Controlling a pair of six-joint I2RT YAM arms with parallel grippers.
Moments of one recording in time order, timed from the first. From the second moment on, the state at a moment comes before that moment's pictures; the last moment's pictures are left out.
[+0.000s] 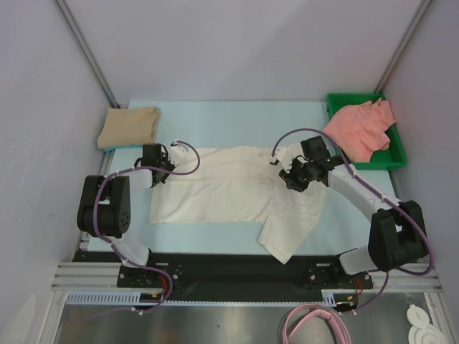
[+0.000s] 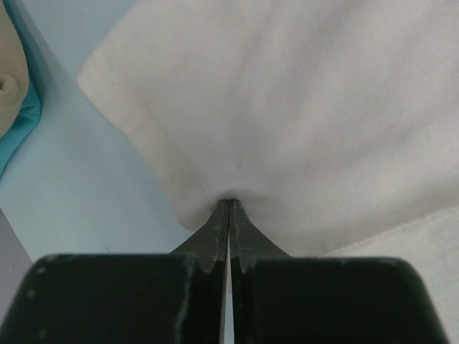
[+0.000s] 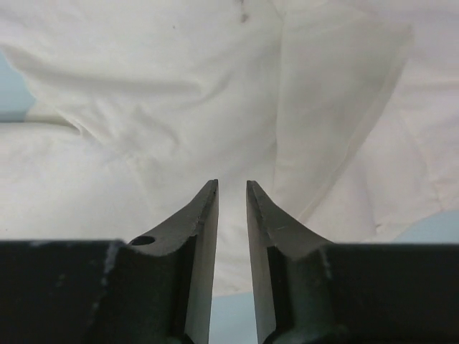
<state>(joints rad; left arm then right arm) -0.05 1.69 0.80 0.07 0.03 0.69 0.34 1.46 0.99 -0.58 -0.38 -0.72</state>
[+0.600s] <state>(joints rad) -0.05 1.69 0.80 0.07 0.03 0.69 0.18 1.87 1.43 -0.55 -0.53 -0.63</state>
